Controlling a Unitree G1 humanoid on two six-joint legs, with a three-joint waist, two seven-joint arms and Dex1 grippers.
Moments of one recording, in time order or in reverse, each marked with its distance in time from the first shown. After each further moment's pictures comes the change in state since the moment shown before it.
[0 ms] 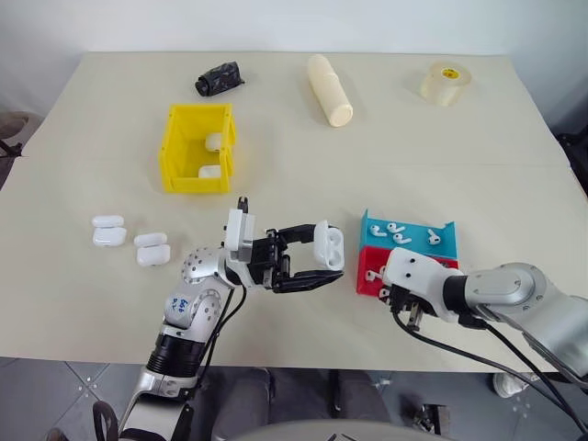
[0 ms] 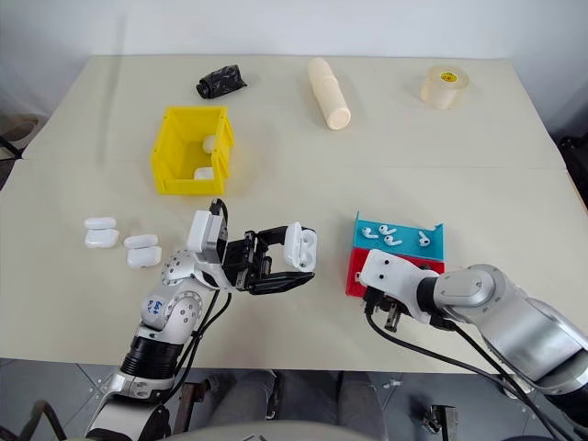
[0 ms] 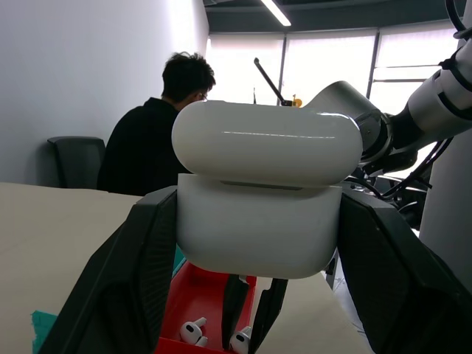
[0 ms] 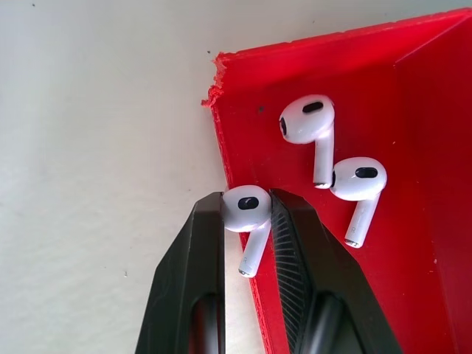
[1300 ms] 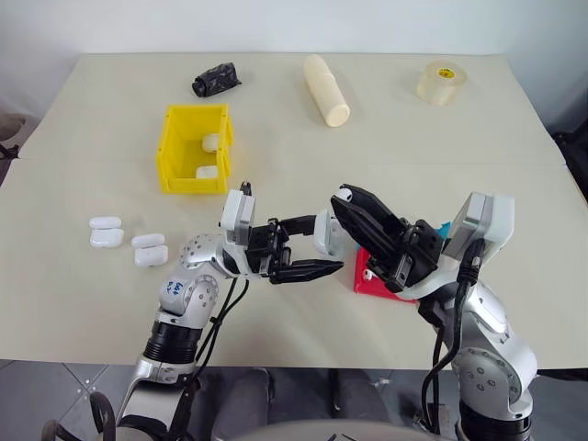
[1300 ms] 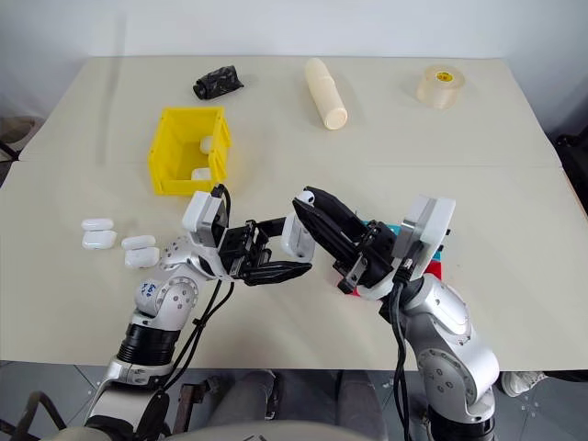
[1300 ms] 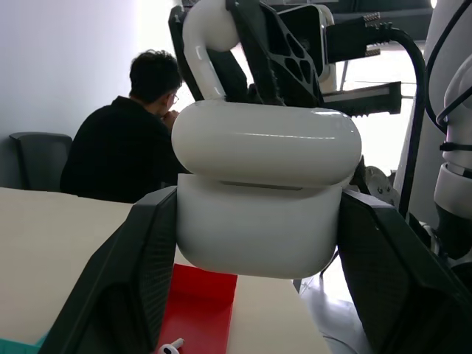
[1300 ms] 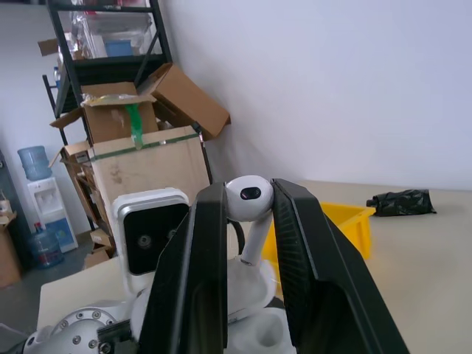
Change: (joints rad) left arm -0.076 0.012 0.035 -0.017 -0.066 0.174 -0.011; right arm 0.231 0.879 -0.264 0.007 0.340 -0.712 -0.155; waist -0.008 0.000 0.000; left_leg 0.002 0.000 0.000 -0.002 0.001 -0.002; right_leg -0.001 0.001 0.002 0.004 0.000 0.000
